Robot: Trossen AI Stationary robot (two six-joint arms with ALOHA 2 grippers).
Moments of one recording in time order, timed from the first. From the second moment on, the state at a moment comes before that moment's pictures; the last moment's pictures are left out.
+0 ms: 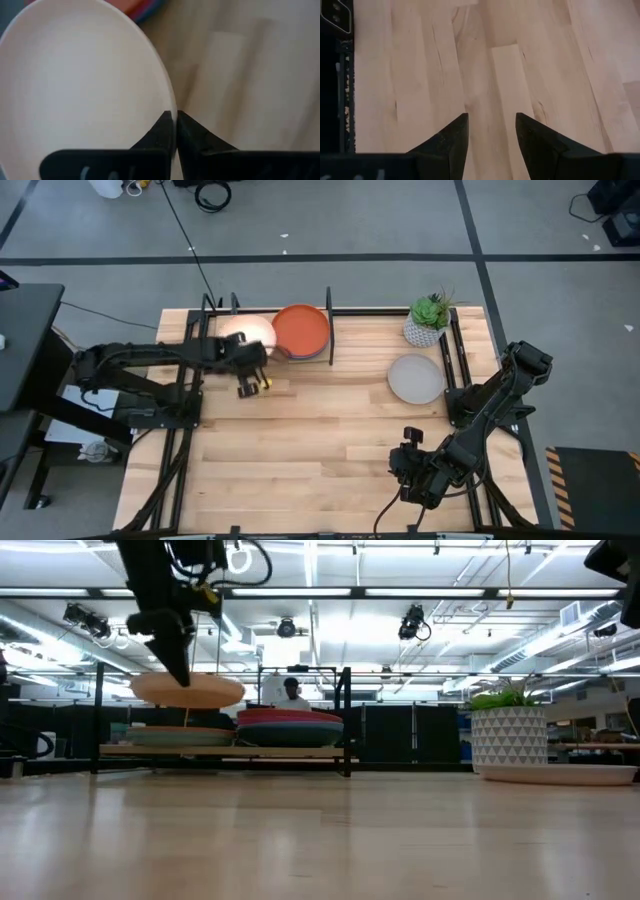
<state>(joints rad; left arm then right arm) 0.19 1.24 0.96 -0.93 -0.36 0.02 0.85 1.55 1.09 -0.79 0.47 0.95</state>
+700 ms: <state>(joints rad) 0.39 1.24 0.81 -0.78 -0.22 0.12 0.84 1.55 1.09 -0.78 0.47 0.92</state>
